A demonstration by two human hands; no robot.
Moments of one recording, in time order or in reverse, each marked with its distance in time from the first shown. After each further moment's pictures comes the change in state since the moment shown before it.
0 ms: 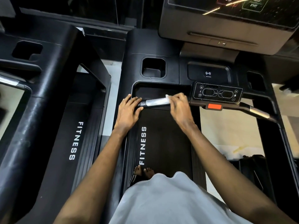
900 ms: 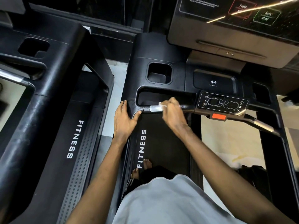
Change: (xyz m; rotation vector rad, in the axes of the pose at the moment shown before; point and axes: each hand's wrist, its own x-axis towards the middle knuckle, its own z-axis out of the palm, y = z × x) left_hand -0.015 -0.003 -0.008 -0.195 0.059 -0.442; right_hand 0.024 -0.034 0.020 -0.011 -0.171 0.024
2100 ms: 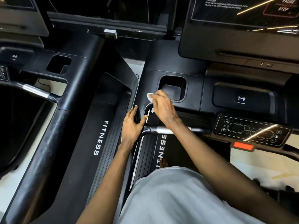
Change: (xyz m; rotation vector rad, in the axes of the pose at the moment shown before) left_hand 0.056 0.047 -0.004 0.002 0.000 -0.191; right_hand 0.128 -0.029 0.029 0.183 -0.063 -0.247
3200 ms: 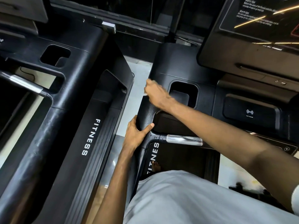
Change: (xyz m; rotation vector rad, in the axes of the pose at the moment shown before) left_hand 0.016 -0.027 -0.010 -0.255 -0.167 -0.206; right_hand 0.102 -0.037 0.024 -0.460 -0.368 -0.213
